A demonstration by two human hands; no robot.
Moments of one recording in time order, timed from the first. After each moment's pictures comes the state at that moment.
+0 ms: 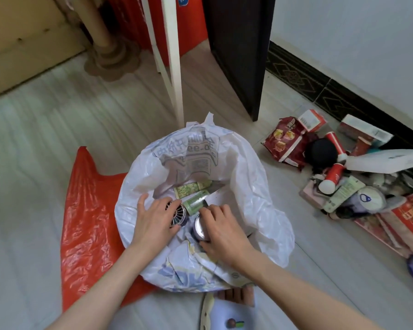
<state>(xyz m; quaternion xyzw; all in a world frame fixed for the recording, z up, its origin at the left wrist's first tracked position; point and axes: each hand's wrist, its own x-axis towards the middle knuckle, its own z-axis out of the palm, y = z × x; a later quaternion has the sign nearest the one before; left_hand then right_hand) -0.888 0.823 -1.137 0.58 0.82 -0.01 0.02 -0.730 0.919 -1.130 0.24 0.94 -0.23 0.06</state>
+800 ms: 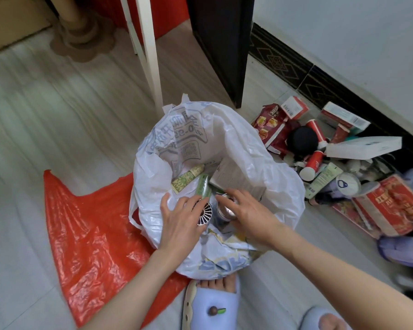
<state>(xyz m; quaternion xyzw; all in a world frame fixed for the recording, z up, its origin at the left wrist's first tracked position) -0.800 0.856 -1.154 0.59 0.80 0.11 0.04 -0.658 0.983 -1.137 0.21 0.95 -0.20 0.07</state>
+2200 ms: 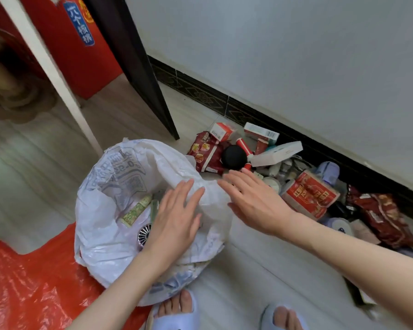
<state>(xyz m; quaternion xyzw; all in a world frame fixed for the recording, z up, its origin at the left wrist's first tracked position) -0.735 0.933 -1.058 0.69 0.70 0.16 0.07 -0.560 1.044 -1.025 0.25 0.97 -0.01 -0.02</state>
